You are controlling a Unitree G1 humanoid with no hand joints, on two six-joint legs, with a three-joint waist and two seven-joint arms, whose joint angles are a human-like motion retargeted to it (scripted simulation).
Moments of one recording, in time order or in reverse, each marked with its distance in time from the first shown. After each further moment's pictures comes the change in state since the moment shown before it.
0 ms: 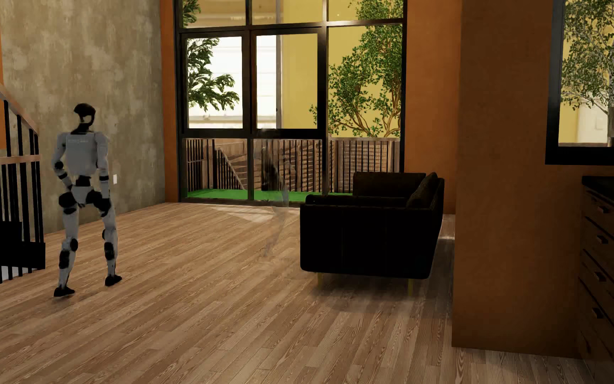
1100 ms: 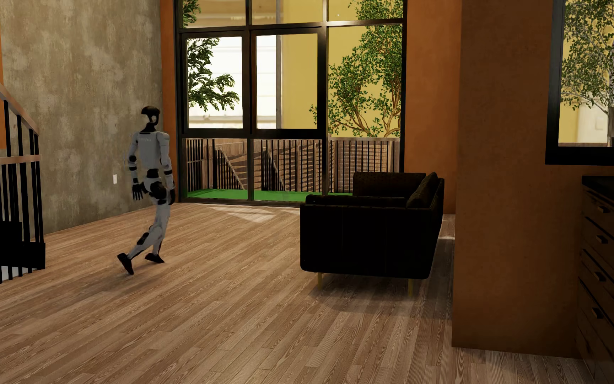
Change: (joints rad) body -0.488 0.658 0.344 -0.011 -0.049 -0.069 0.000 0.000 -0.078 0.125 0.296 0.145 -0.175 0.661 0.073 0.037 0.004 0.000 0.000 0.013 0.148 0.349 0.170 0.000 0.000 0.000 0.000 0.000 0.000
